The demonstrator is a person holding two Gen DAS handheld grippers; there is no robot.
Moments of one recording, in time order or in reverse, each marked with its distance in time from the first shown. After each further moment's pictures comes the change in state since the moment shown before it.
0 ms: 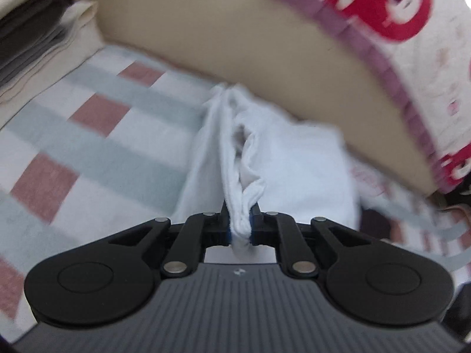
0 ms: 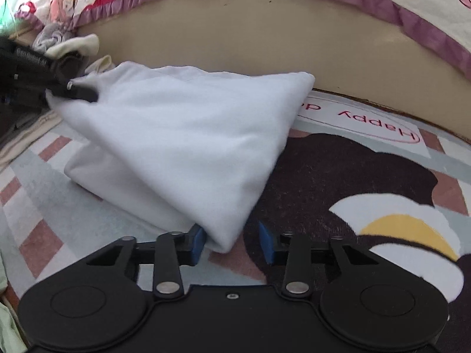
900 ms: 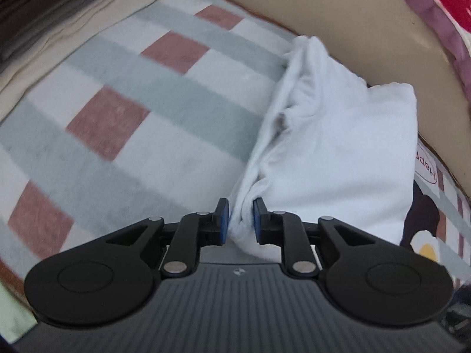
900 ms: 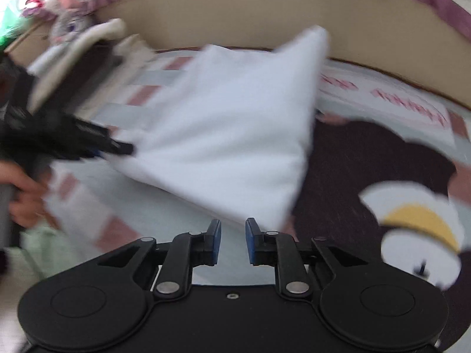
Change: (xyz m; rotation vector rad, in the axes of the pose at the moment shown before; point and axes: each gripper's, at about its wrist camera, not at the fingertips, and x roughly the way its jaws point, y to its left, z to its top) left arm -0.012 0.035 0.004 -0.175 0.201 0.204; right arm -0.041 0.019 0.098 -0.008 0.312 0.204
